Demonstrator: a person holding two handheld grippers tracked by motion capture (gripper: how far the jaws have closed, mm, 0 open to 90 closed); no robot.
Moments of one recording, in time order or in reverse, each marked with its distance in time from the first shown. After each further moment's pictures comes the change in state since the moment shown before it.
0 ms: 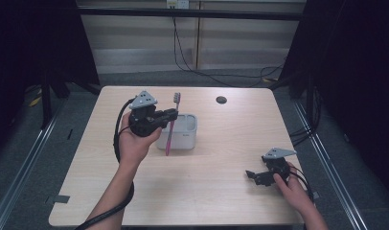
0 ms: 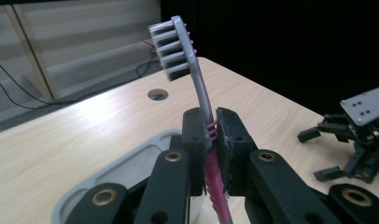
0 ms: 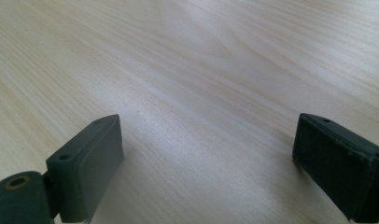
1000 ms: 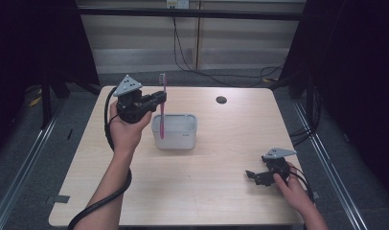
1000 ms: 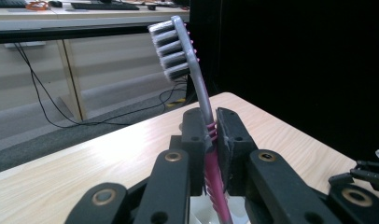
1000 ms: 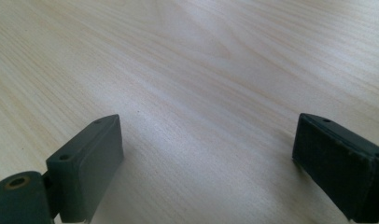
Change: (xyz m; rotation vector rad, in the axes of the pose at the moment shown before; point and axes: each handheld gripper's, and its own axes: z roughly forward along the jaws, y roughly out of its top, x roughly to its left) left arm 0.027 0.020 -0.014 -0.126 0.098 -0.041; right arm 0.000 0.000 0.000 0.000 0.000 0.000
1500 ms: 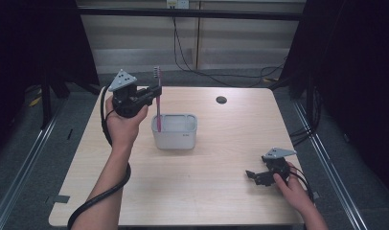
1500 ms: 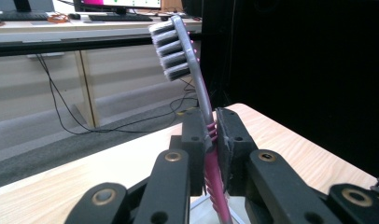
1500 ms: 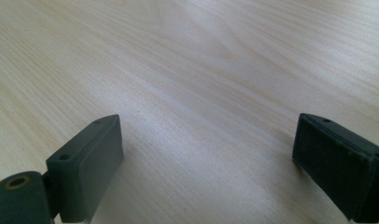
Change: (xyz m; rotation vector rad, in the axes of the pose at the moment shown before) left arm 0.010 0.008 -0.002 -0.041 0.049 -0.001; right arm 0.000 0.000 0.000 0.000 0.000 0.000
